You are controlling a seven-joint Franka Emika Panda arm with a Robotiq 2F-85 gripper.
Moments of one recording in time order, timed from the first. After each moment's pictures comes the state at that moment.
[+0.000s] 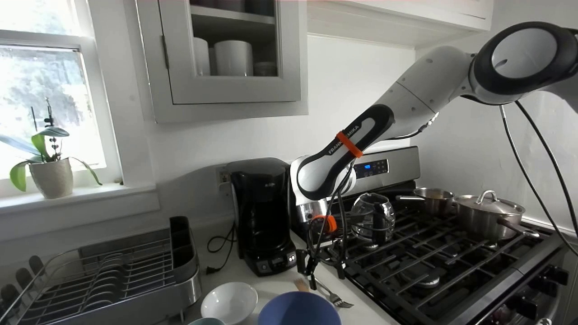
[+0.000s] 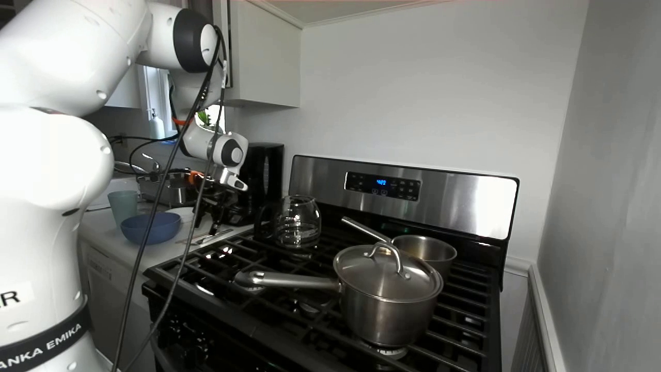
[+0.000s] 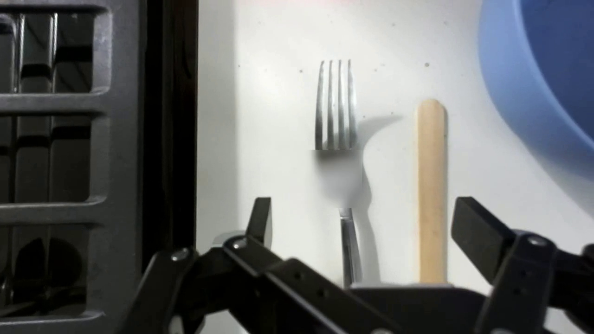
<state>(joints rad) 0.31 0.67 0.20 -1.74 0.13 2.06 0.47</state>
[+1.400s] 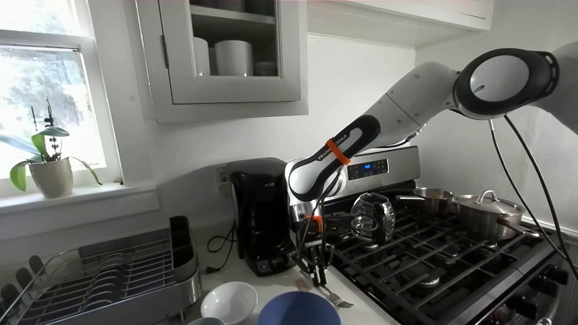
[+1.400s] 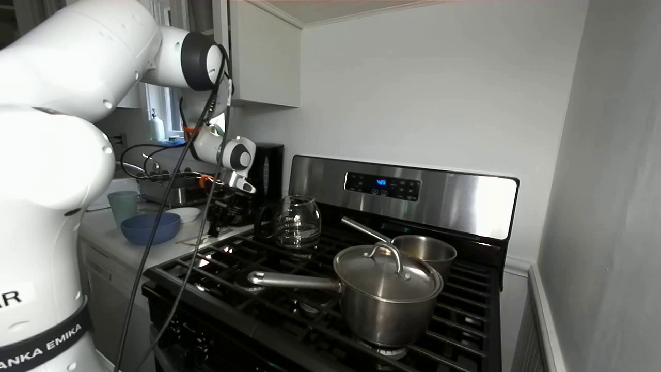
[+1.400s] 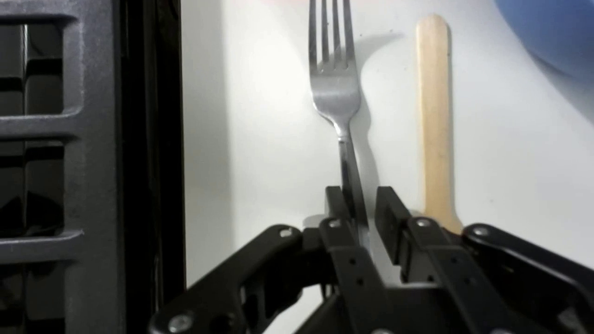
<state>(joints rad) 0.33 0.78 0.15 -1.58 0.13 2.01 0.47</state>
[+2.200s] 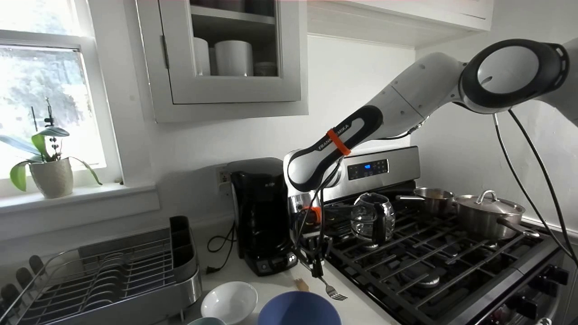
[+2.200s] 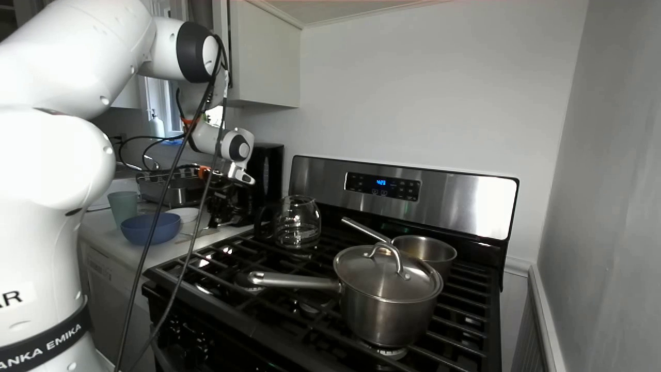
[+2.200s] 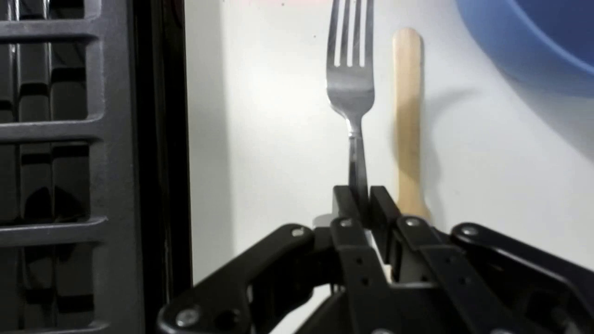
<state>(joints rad) 0.34 0.73 0.15 -1.58 0.13 1.98 0.49</state>
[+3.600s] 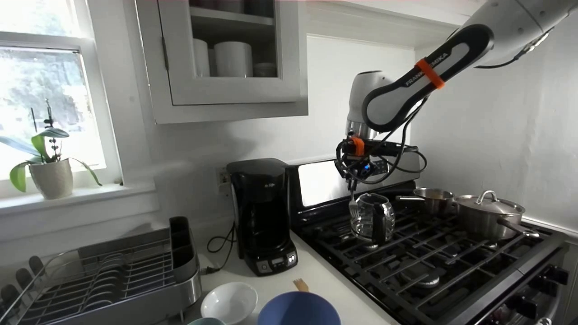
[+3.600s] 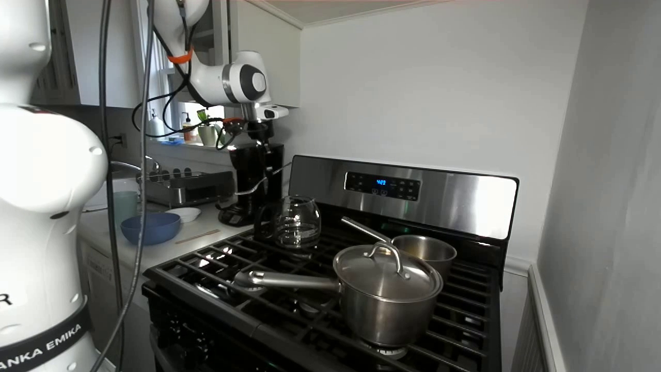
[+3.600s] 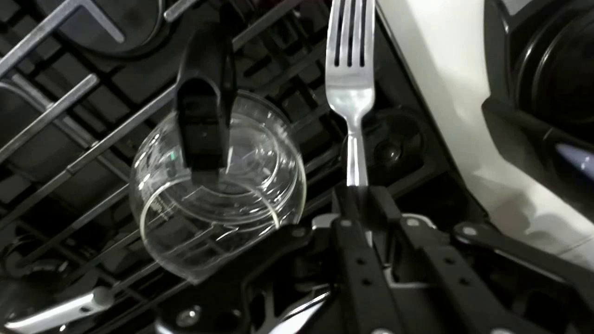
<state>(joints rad) 0.22 0.06 0.01 -2.13 -0.16 2.40 0.99</state>
